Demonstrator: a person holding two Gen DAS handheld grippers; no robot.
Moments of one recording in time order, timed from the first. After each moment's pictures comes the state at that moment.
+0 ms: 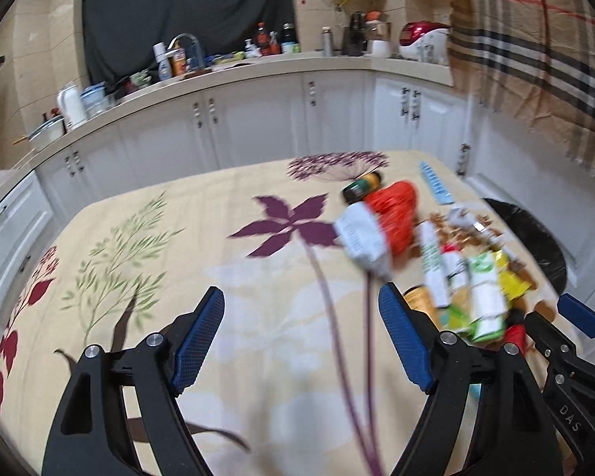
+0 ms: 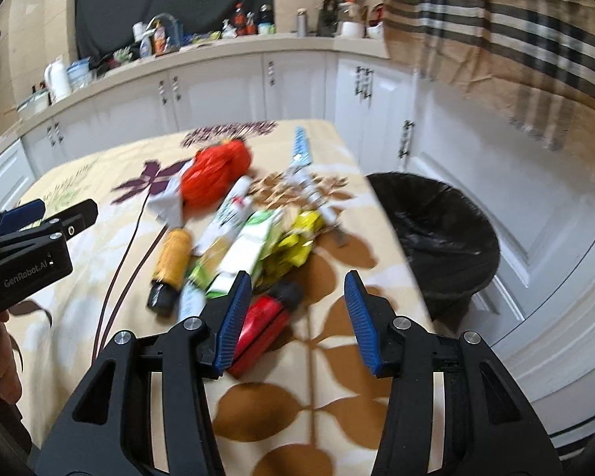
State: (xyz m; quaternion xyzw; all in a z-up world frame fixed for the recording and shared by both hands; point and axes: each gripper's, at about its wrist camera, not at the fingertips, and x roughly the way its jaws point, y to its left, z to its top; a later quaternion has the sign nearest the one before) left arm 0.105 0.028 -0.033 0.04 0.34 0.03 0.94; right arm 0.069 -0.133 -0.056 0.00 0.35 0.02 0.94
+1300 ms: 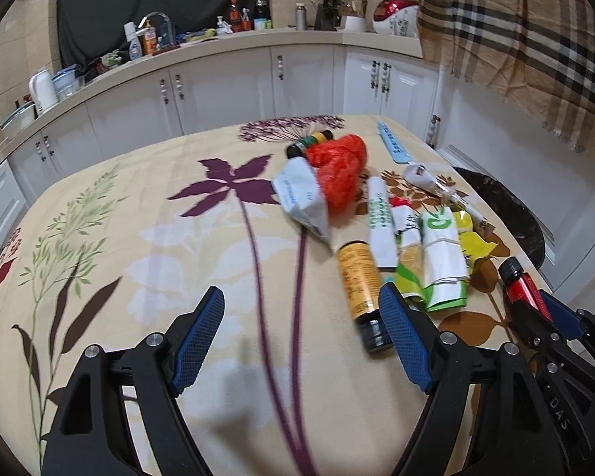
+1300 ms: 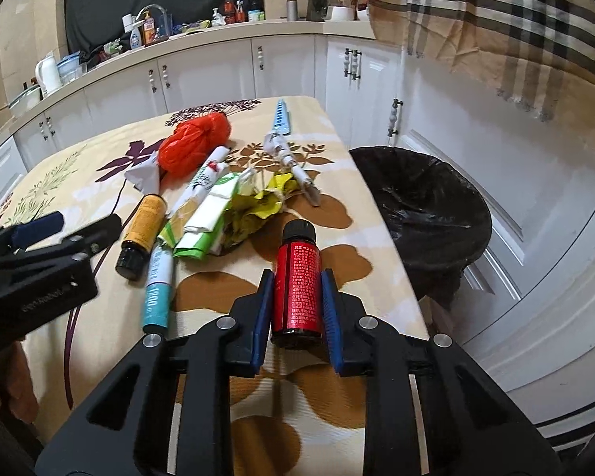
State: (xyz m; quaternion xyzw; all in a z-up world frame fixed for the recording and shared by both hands) left arm 0.108 -0.012 -0.061 0.03 0.38 -0.03 0.92; right arm 0.059 -0.159 -0.074 0.02 0.37 0.01 0.93
